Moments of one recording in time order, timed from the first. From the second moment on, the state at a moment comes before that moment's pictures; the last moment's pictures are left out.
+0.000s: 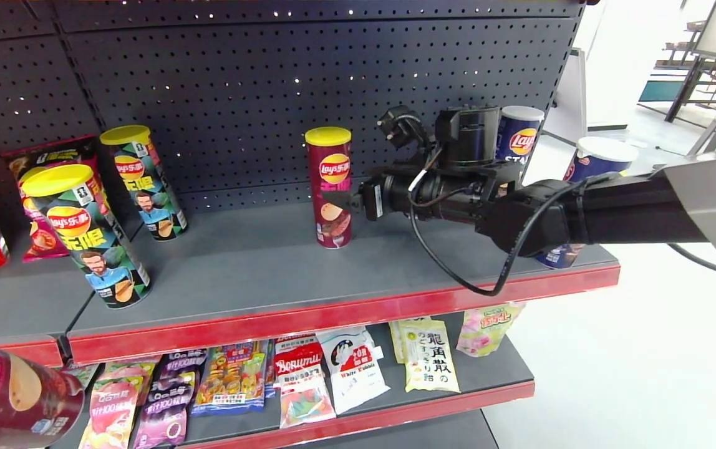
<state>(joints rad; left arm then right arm) 0.11 0.43 -0.42 0.00 -0.23 0.16 0.61 2.13 -1.58 -0.39 0.28 -0.08</state>
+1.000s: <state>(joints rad) 0.11 0.44 -0.42 0.00 -0.23 0.16 0.55 1.47 -0.79 -0.38 0.12 -0.20</state>
